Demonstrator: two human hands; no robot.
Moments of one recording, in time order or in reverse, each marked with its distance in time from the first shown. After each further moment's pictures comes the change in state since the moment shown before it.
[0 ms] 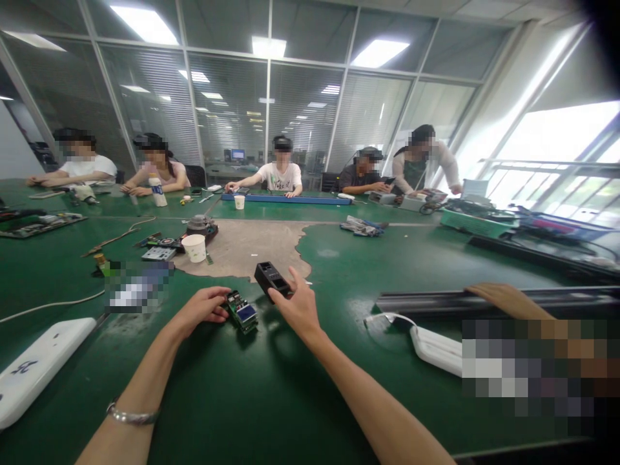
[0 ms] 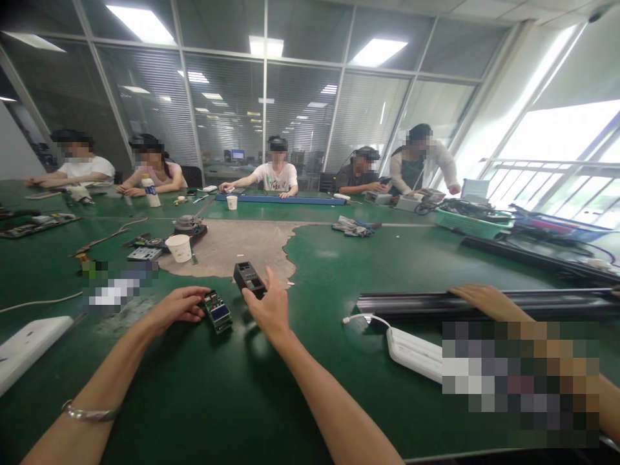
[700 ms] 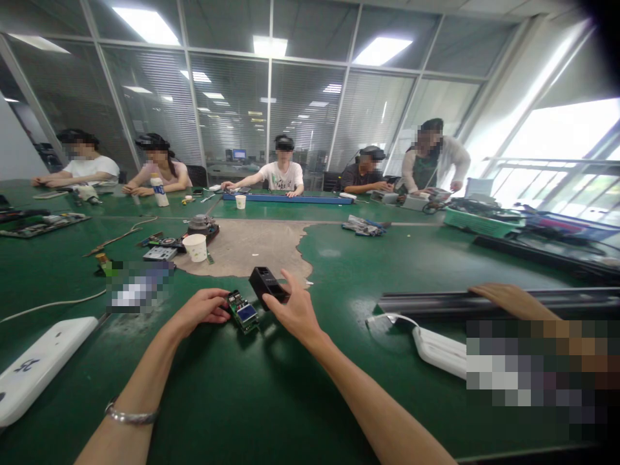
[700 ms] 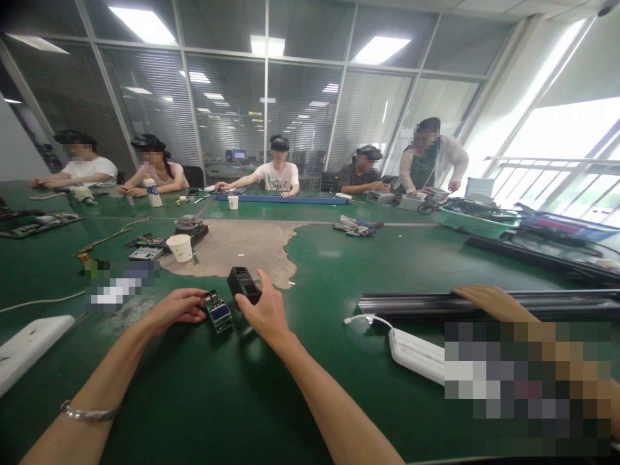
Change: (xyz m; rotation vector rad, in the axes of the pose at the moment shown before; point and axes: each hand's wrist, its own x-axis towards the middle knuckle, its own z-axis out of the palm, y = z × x) left_hand -0.002 0.003 0.001 -0.030 -0.008 -0.067; right_hand -0.005 0.001 0.000 -0.011 -0.144 -0.057
